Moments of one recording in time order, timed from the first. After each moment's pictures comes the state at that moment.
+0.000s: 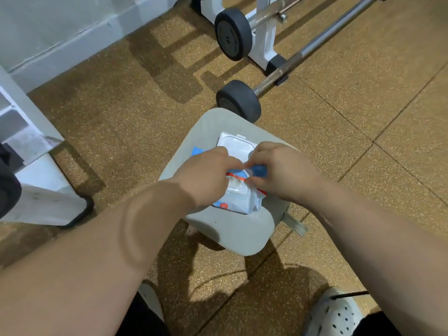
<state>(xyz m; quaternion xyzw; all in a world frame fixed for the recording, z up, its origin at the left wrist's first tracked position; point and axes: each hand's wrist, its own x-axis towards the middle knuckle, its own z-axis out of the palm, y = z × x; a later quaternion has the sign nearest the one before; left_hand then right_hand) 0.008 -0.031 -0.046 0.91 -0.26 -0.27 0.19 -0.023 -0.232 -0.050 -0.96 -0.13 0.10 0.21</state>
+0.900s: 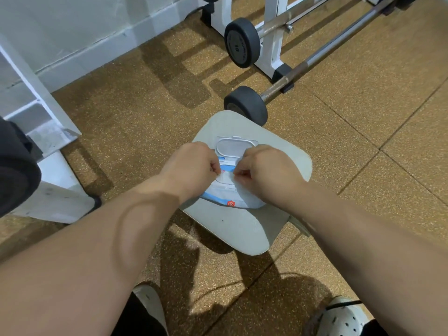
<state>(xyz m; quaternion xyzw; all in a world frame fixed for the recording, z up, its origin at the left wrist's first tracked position) 0.015 0.001 -0.044 0.95 -0.19 -0.18 0.16 -0.025 -0.187 -0.055 -0.98 -0.15 0.04 0.15</state>
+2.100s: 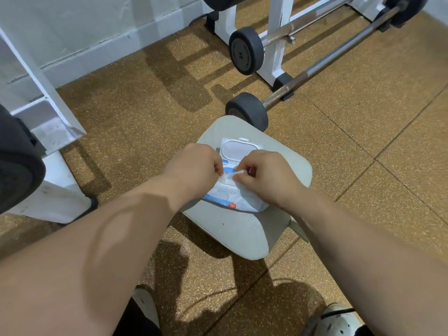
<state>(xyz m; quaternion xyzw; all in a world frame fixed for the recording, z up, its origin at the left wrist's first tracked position) 0.015 -0.001 -0.031 0.95 -0.14 -0.21 0.17 -0.021 -0.188 -0.057 -0.95 -0.09 0.07 0.31</state>
